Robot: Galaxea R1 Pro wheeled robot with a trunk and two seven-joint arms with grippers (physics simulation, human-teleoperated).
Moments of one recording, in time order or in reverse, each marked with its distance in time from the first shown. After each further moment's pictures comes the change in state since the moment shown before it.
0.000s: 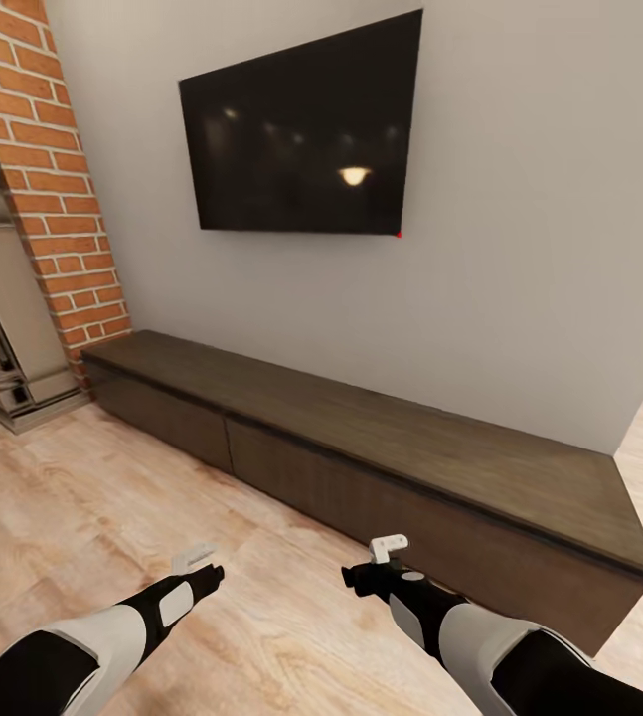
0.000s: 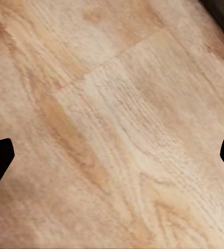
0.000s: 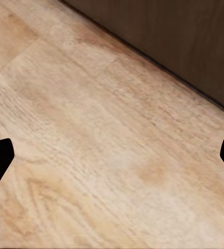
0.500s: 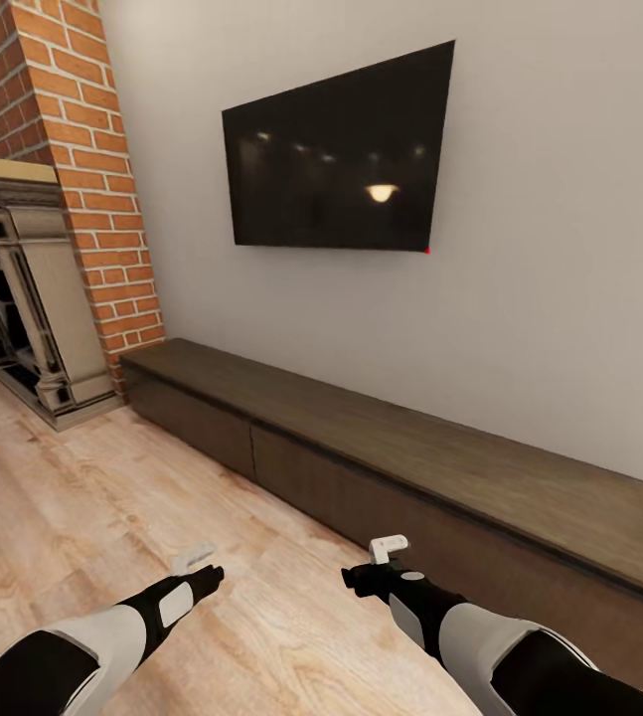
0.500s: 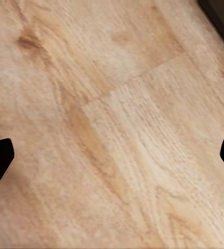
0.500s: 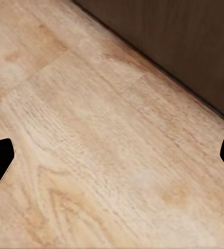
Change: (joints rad) left arm 0.000 0.000 0.000 0.003 0.000 0.000 0.001; right arm 0.000 0.000 0.003 -0.001 0.000 0.009 0.000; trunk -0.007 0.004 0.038
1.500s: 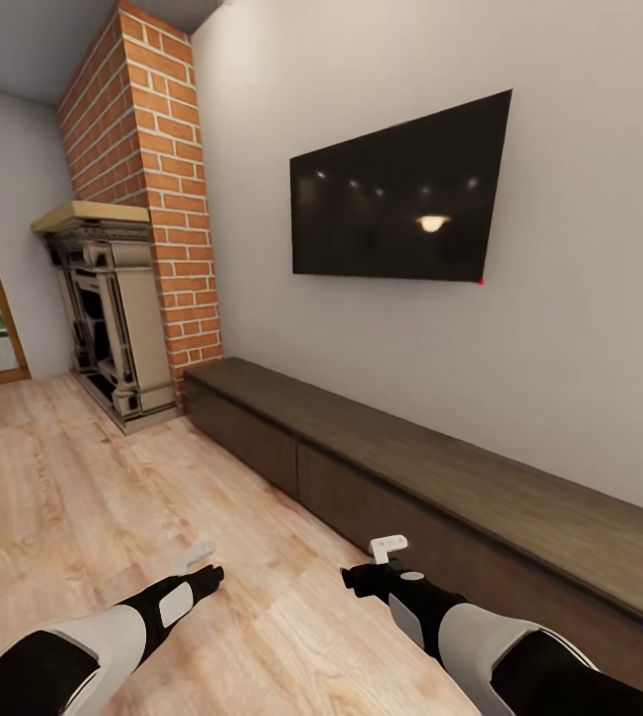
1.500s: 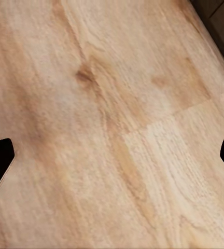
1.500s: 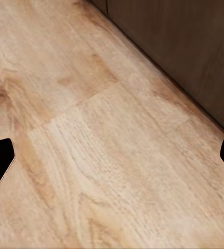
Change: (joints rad) left arm 0.000 0.000 0.000 0.000 0.000 0.000 0.000; right arm 0.000 0.001 0.001 0.000 0.000 0.000 -0.001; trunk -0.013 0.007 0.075
